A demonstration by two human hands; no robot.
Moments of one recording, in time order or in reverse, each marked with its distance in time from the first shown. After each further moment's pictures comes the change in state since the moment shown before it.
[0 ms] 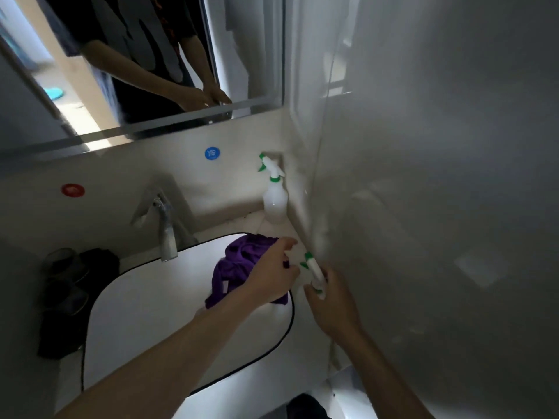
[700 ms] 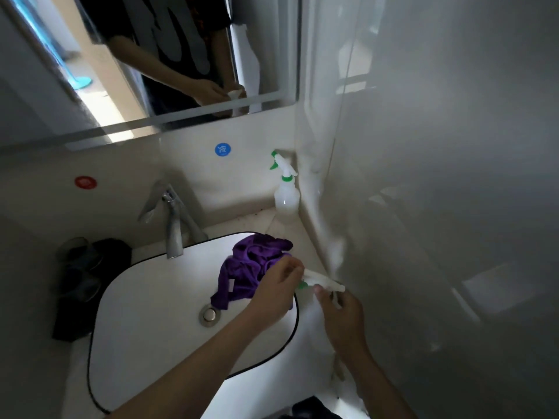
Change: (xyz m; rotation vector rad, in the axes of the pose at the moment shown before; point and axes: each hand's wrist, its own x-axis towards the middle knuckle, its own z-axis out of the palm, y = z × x) left_hand -0.015 0.003 0.017 -0.373 0.111 -0.100; right_hand 0.002 0.007 0.007 0.576 0.090 0.102
